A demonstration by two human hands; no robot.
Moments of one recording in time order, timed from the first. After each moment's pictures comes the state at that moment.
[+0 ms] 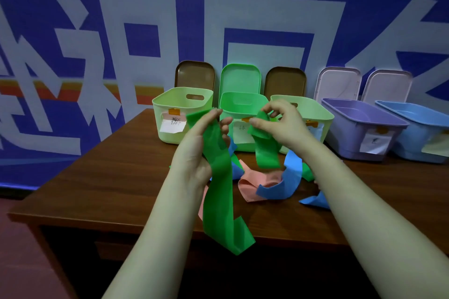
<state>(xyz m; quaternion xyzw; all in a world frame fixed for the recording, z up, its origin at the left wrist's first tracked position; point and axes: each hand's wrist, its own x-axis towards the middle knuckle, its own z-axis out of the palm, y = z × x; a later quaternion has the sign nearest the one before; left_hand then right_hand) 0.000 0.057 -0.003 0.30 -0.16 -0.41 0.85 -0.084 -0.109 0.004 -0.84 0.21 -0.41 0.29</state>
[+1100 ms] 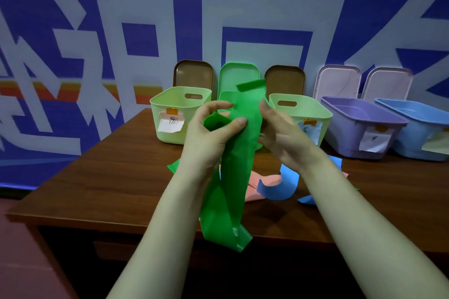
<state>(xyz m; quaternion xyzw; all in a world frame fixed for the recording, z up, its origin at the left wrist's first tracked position) -0.025 0.059 0.004 0.47 -0.33 -0.19 0.80 -0.106 -0.069 0.008 -0.67 0.02 -0.25 0.70</state>
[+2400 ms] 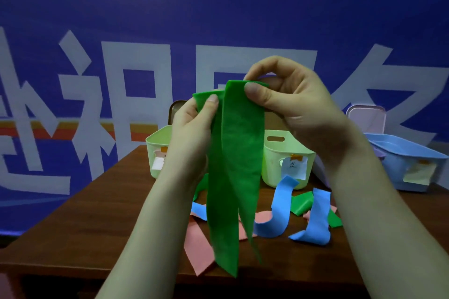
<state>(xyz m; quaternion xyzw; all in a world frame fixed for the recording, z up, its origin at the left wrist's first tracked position) -0.047 0.081 0.087 0.37 -0.38 -0.17 0.83 -0.154 -0.019 0.130 -0.74 -0.16 -0.36 0.54</state>
